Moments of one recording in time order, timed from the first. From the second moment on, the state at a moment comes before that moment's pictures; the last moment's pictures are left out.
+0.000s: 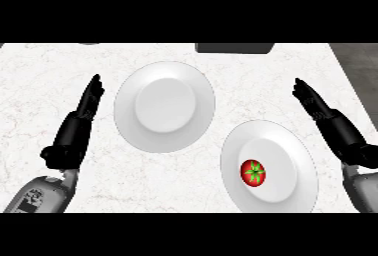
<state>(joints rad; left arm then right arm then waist) -0.21 0.42 -0.31 -1.57 0.12 0.36 -0.05 -0.21 -0.49 0.17 -1.44 -0.18 0.11 -0.22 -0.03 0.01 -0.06</state>
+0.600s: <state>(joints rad) 0.00 0.55 -0.23 -1.46 0.11 0.36 -0.07 -0.05 -0.15 -0.06 -1.61 -0.29 -0.42 -0.26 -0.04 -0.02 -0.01</state>
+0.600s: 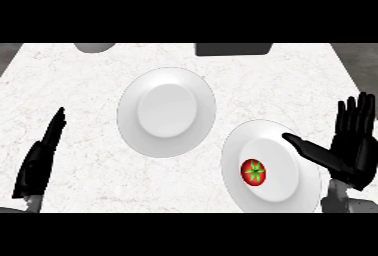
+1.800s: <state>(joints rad) 0.09 0.56 -0.20 -1.49 0.10 0.29 -0.15 0.57 -0.48 0.41 -2.27 0.20 -0.74 0.30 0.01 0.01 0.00</state>
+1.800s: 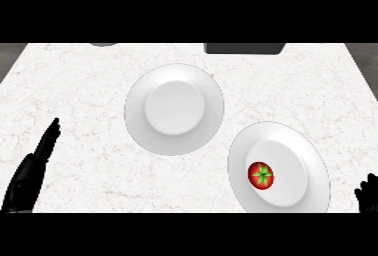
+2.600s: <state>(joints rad) 0.09 0.52 -0.15 -1.47 0.07 0.25 -0.16 0.18 -0.59 0.39 -2.11 0.18 -0.35 0.84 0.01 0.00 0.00</state>
